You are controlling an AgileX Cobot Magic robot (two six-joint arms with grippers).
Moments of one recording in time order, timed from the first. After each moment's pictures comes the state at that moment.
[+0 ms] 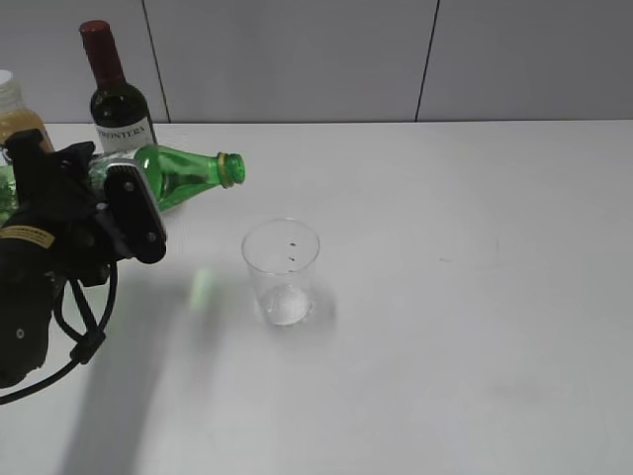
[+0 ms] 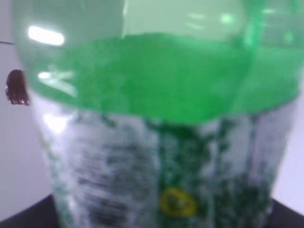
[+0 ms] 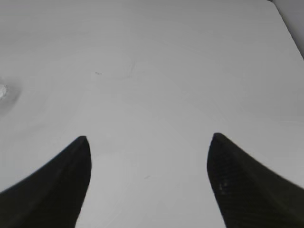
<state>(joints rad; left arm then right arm) -0.60 1.82 -0.49 -0.79 -1.14 1.68 0.07 0.00 -0.41 0.12 0.94 -0.04</state>
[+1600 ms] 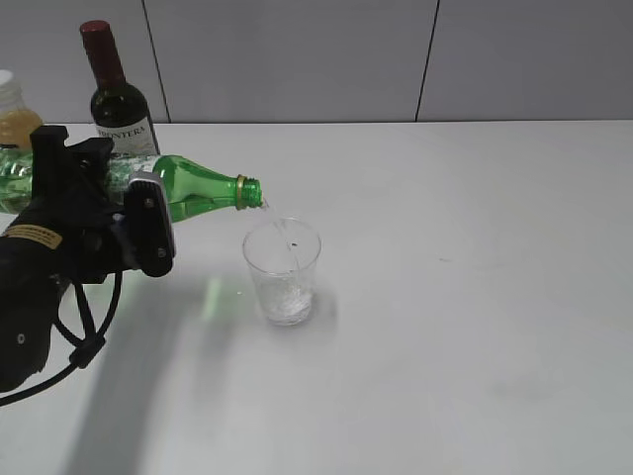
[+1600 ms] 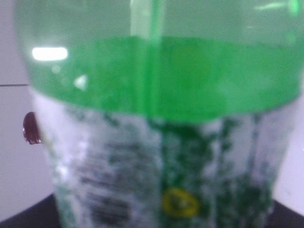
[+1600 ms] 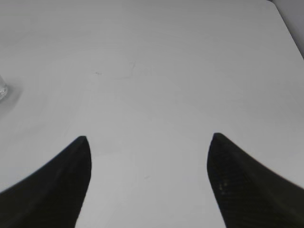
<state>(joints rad) -0.61 1.82 -0.49 -0.74 -1.16 1.81 0.07 0.00 -0.41 0.12 0.94 -0.04</state>
